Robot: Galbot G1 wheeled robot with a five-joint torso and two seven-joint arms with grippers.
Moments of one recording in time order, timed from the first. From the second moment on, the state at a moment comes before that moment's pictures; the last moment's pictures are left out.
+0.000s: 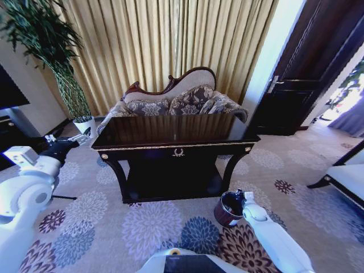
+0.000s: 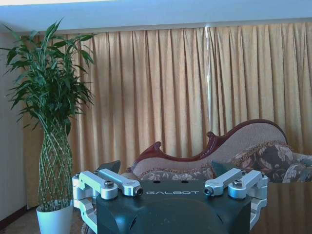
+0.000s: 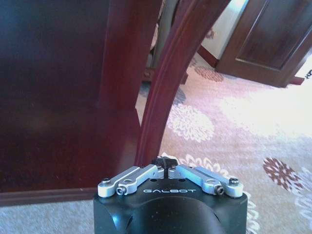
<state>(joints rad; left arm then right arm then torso) 1.38 -0.76 -1.01 -2.23 -0.92 0.41 -0.24 -1.09 1.05 0.34 1.15 0.40 -0.19 0.21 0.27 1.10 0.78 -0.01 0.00</state>
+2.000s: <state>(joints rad) 1.39 -0.77 -1.02 -2.24 -0.93 0.39 -0.24 -1.25 0.88 0.52 1.98 0.68 -0.29 0.27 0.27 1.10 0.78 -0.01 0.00</state>
